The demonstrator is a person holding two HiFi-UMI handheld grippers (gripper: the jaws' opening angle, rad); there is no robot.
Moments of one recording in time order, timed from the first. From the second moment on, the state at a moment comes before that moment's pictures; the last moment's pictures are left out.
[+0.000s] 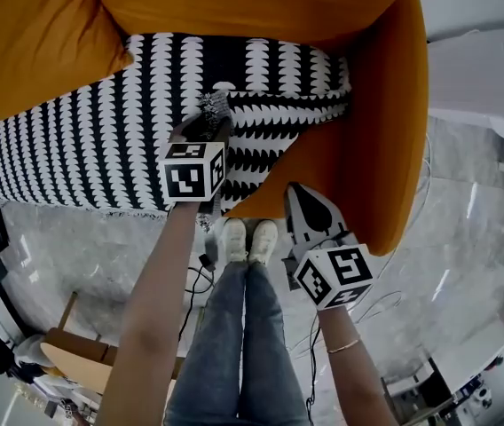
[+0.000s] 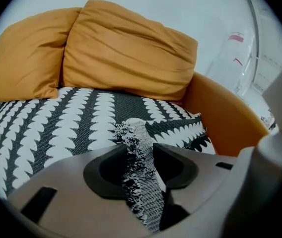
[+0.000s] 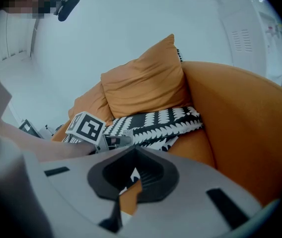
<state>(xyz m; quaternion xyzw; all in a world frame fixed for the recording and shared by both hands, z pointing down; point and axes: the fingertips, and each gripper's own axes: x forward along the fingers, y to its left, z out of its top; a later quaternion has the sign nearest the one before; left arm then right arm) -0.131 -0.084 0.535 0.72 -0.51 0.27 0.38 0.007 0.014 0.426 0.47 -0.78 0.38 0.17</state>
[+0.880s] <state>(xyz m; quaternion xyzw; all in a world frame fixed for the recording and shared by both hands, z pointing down) -0.104 -0.065 0.482 0.78 -0.49 0.26 0.28 0.011 0.040 0.419 0.49 -0.76 0.39 0.16</state>
